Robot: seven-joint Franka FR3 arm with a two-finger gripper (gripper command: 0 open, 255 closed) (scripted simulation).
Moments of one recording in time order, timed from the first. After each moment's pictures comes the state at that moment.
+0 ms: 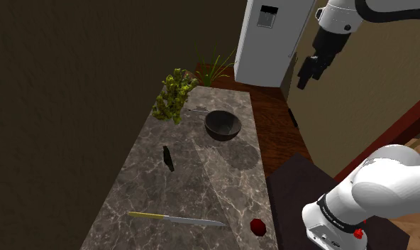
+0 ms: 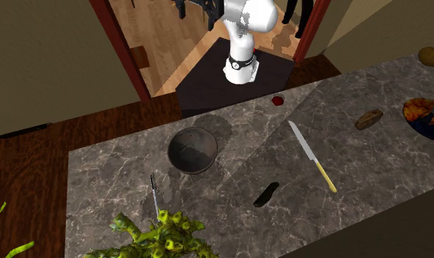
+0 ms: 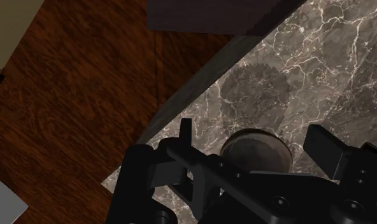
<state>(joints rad) -0.02 -0.78 -0.01 -2.33 -0.10 1.56 -0.04</state>
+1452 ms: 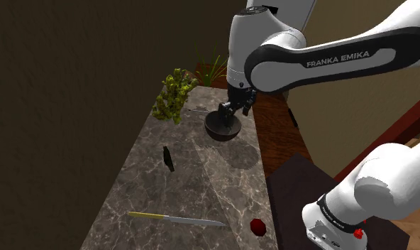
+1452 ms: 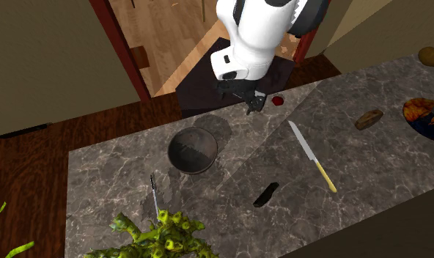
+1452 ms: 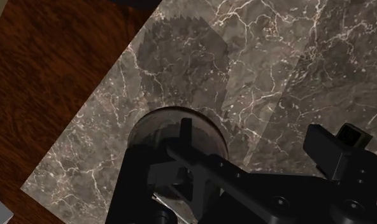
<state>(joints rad) 0.04 -0.31 0.34 -2.32 -0.02 1.97 0.41</state>
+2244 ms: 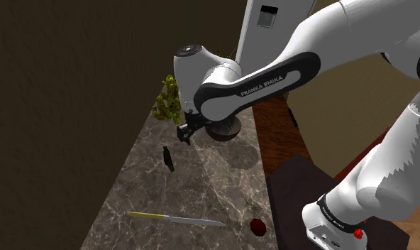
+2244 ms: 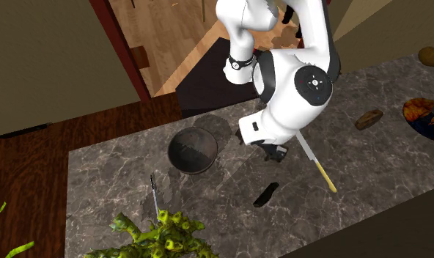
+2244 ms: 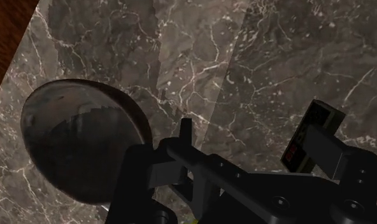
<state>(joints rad) 0.10 0.16 0.45 -2.06 -0.22 2.09 0.74</state>
